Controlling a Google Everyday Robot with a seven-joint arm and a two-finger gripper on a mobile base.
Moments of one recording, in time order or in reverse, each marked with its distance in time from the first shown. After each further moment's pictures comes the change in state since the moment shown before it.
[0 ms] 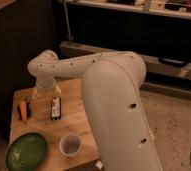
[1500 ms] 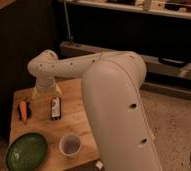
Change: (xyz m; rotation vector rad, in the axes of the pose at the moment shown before) arm -0.001 0.000 -0.002 -0.001 -0.002 0.000
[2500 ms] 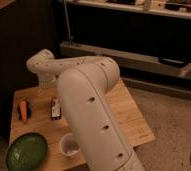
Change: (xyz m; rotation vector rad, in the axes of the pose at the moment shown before) arm -0.053 -0.036 0.075 0.141 0.079 0.002
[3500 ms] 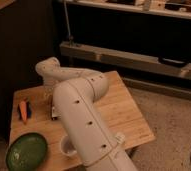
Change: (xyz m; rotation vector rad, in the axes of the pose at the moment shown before) arm -0.016 0.006 0.072 -0.034 0.118 -0.037
